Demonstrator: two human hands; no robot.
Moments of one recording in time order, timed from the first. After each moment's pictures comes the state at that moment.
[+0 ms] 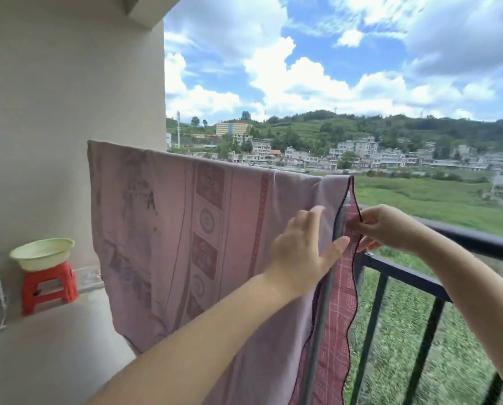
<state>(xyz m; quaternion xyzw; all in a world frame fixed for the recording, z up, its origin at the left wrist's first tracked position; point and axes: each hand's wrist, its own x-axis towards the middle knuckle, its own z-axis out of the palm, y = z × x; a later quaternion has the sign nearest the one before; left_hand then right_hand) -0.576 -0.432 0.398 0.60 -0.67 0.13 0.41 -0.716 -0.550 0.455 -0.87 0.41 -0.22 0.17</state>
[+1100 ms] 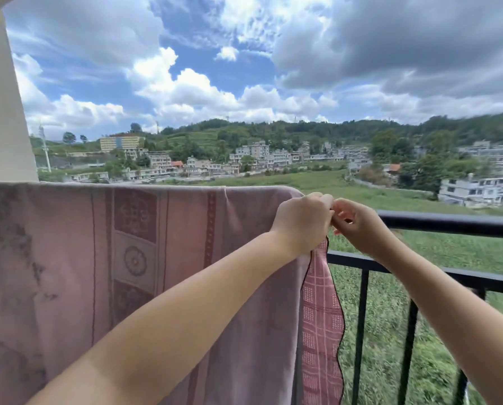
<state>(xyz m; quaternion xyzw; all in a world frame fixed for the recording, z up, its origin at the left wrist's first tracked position) -0.589 -0.489 0.462 0.44 -0.81 0.22 0.33 -0.728 -0.519 0.439 -0.78 0.43 -0.45 0.05</state>
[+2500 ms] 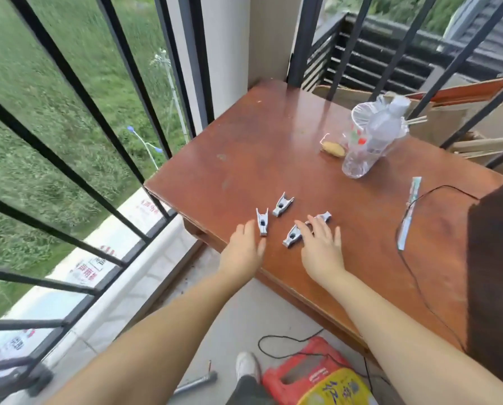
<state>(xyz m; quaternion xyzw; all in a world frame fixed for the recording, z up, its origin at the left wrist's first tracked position) -1.060 -0.280 0.009 0.14 -0.93 -0.33 -0.11 -1.103 -0.119 -0.005 -0.12 0.98 -0.08 0.11</state>
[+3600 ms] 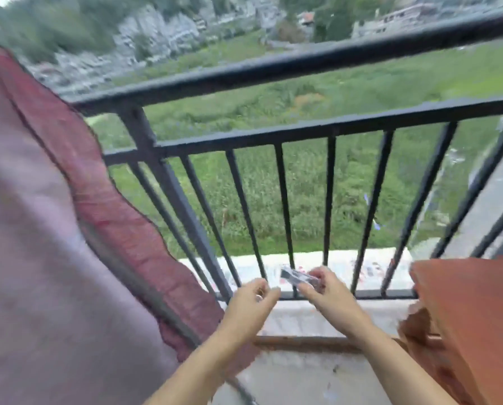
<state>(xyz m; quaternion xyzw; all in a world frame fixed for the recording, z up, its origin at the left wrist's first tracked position) -0.759 -0.442 0.158 0.53 -0.72 -0.40 0.21 -0.921 -0.406 0.130 -0.46 0.67 -0.42 0.40</state>
